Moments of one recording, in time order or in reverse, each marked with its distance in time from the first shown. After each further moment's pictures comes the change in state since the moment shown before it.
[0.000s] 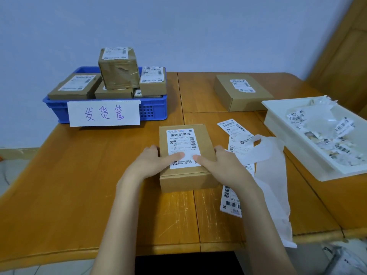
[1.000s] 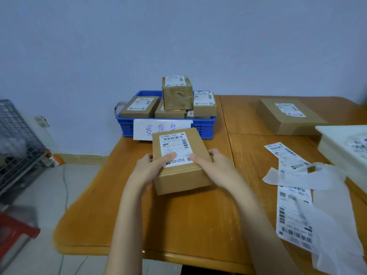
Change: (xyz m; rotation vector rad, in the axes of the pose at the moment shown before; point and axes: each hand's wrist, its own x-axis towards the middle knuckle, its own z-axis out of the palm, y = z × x) left_hand -0.058 -0.058 -0.095 -0.566 0.344 -0.066; right_hand 0.002 -0.106 0.067 0.224 -0.097 -0.217
